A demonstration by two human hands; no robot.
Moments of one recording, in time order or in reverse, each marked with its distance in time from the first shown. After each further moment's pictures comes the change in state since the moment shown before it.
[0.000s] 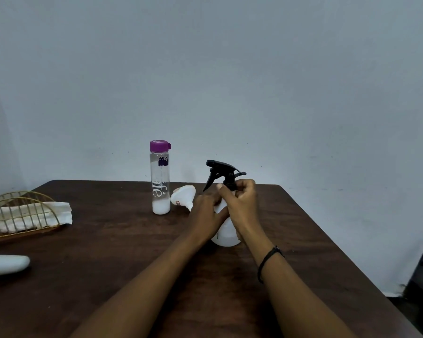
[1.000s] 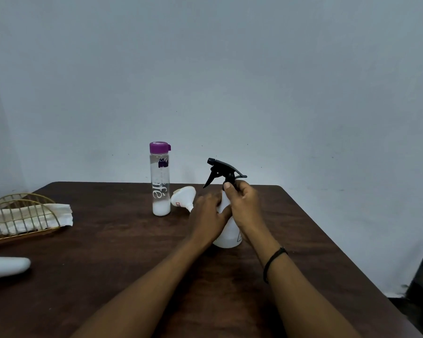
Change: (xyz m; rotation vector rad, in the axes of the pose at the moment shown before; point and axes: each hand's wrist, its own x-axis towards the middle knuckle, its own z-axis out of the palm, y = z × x) left_hand -0.004 0.009 0.006 0.165 0.085 -0.124; right_hand 0.005 -0.001 -0.009 -0.046 -0.077 -0.010
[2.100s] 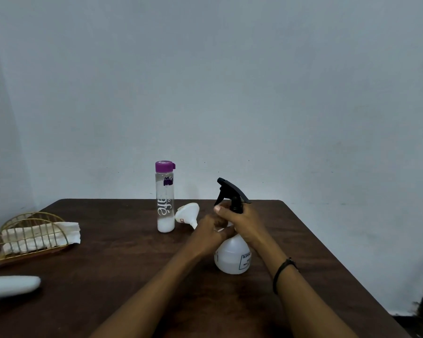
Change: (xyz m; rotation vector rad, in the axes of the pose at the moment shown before) left_hand 0.001 0.018 -0.034 -0.339 -0.372 -0.093; right_hand 0.001 -0.018 -0.008 0.044 -0.256 0.056
